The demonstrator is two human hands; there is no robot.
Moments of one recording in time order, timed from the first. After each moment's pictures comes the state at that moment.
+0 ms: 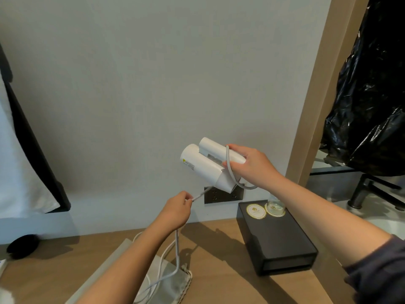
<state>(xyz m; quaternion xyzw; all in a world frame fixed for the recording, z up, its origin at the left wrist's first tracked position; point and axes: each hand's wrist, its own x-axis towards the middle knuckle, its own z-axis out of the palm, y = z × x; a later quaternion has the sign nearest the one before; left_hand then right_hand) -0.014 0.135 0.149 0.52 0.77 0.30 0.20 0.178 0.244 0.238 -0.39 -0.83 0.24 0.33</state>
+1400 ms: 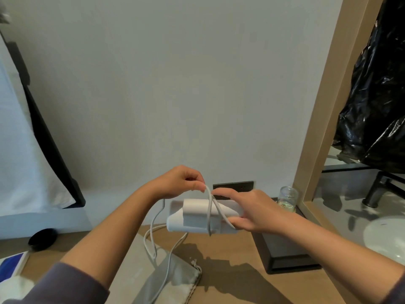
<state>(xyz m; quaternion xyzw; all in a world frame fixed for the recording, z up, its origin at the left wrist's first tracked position) -0.048 0.130 0.229 0.69 0.62 0.26 0.26 0.190 0.193 0.183 -0.16 -0.97 0.05 0.17</state>
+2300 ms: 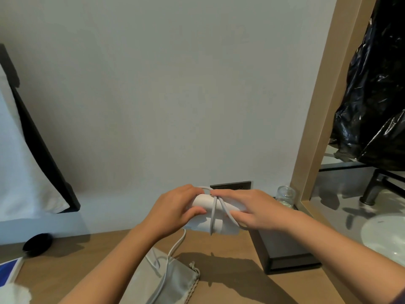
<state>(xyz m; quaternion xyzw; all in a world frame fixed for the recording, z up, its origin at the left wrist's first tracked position) -0.034 0.101 0.174 0.75 0.61 0.24 -0.04 0.197 0.204 0.184 -0.20 -0.96 0.13 0.13</state>
